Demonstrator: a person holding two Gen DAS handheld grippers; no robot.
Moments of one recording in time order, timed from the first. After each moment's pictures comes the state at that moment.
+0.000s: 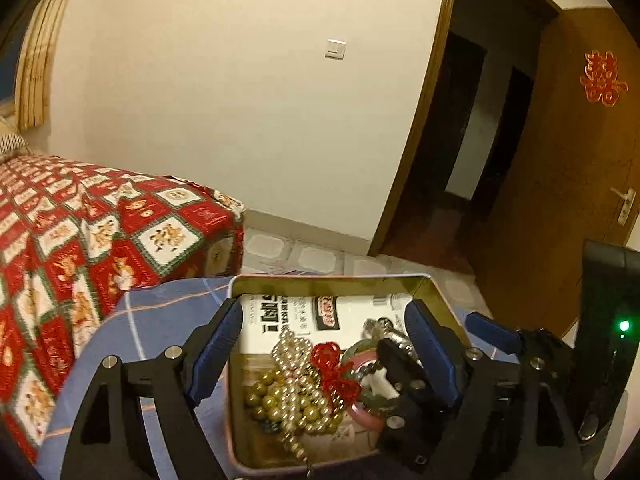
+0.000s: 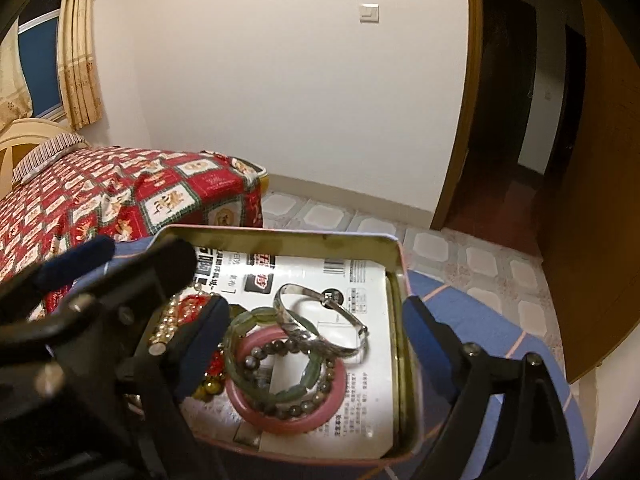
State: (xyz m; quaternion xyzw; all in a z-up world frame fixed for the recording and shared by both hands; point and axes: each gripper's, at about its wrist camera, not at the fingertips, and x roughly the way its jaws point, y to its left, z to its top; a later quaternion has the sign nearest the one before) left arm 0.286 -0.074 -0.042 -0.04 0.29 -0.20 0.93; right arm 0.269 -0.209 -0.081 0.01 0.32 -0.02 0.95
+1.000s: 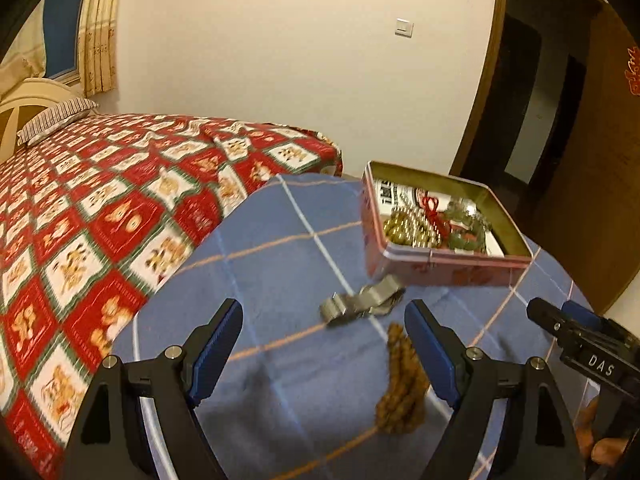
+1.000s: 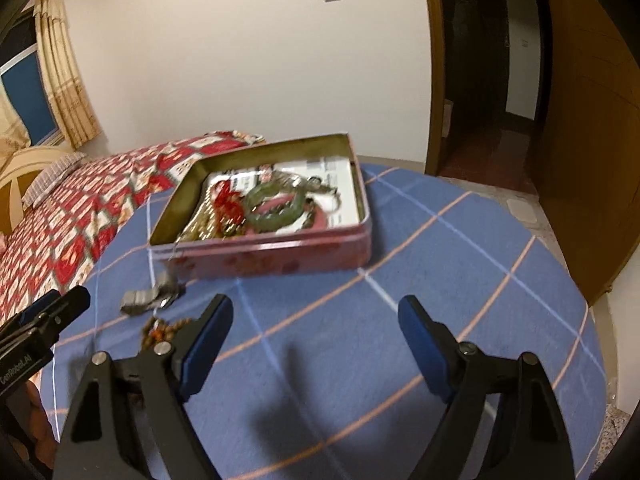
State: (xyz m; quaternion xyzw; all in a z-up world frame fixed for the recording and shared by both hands) left arm 0.172 0.024 -0.077 -0.03 0.35 -0.09 0.93; right arm 0.160 -0.210 -0.100 0.08 0.36 -0.01 0.93
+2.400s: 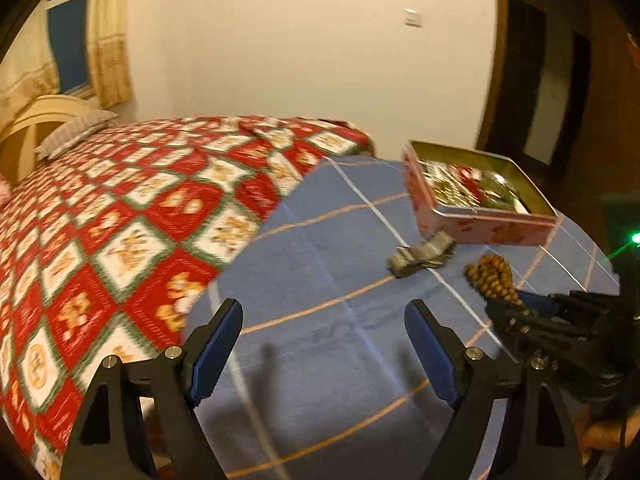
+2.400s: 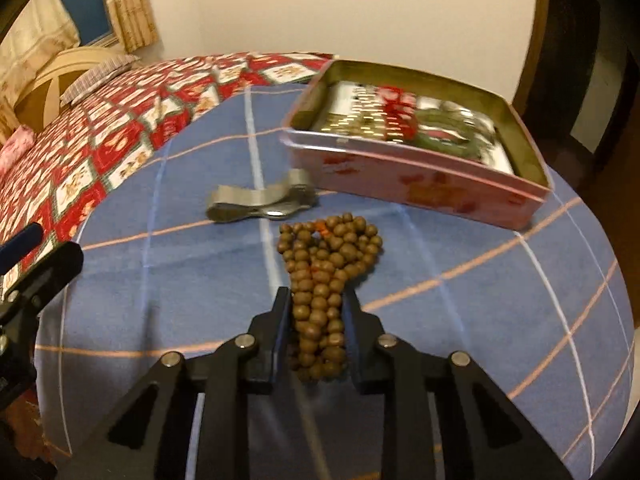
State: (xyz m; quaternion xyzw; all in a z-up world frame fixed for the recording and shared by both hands) left arm 0.150 0.058 -0.085 0.02 0.36 -0.07 0.93; right arm 0.180 -0.120 -0.134 -0.01 0.44 0.08 0.90
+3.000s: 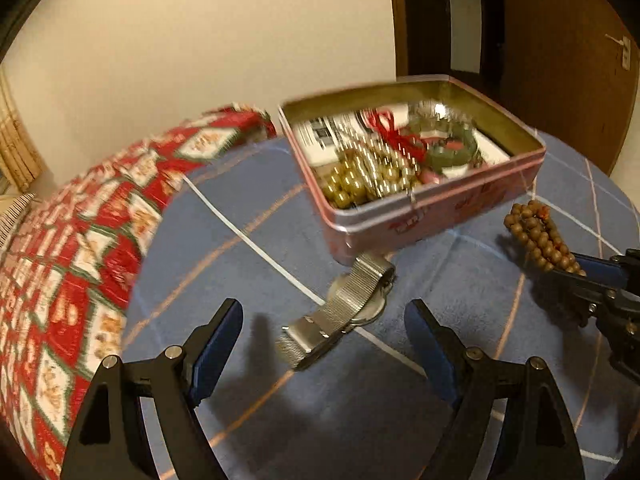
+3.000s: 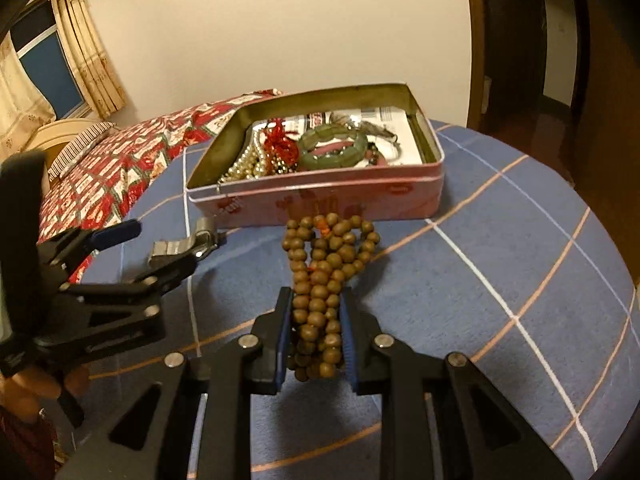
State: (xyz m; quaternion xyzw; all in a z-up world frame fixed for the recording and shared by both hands) left arm 0.238 -0.031 -0.122 0.16 0.41 -0.19 0.88; right arm 0.175 -0.187 -0.130 0.10 0.41 0.05 0.91
